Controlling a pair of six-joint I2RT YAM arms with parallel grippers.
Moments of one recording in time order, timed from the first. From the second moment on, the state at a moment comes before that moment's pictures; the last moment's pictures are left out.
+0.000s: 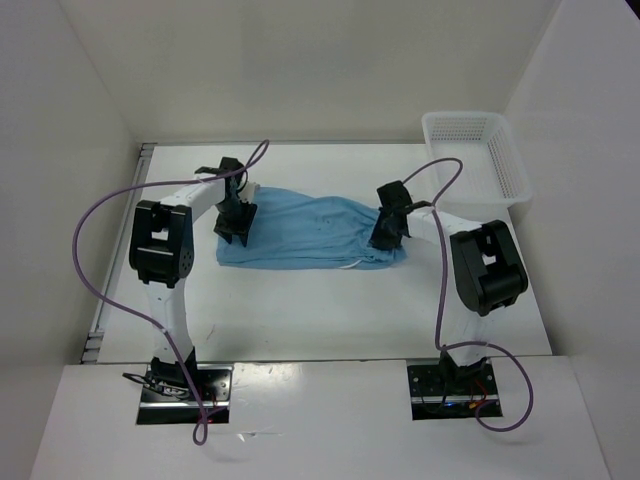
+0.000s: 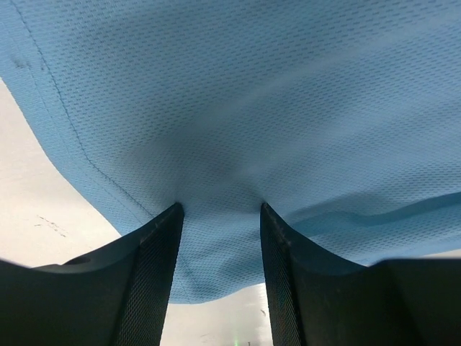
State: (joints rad) left arm -0.14 2.10 1.57 -0.88 0.06 0.07; right arm 0.33 1.80 1.09 -0.38 0.04 0.68
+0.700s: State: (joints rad) left arm -0.11 2.06 1.52 -0.84 0.11 0.05; right arm 0.17 1.69 1.15 -0.43 -0.04 0.54
